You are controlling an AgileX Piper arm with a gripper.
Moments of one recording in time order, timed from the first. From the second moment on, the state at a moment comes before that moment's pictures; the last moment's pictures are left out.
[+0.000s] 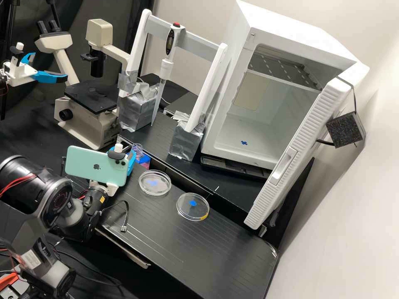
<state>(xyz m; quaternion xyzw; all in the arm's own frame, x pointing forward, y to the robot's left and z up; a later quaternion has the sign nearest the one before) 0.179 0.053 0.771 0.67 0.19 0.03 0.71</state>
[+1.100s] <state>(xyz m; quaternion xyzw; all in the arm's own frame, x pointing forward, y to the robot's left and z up) 0.175 0.053 0.824 0.71 0.13 0.11 0.68</state>
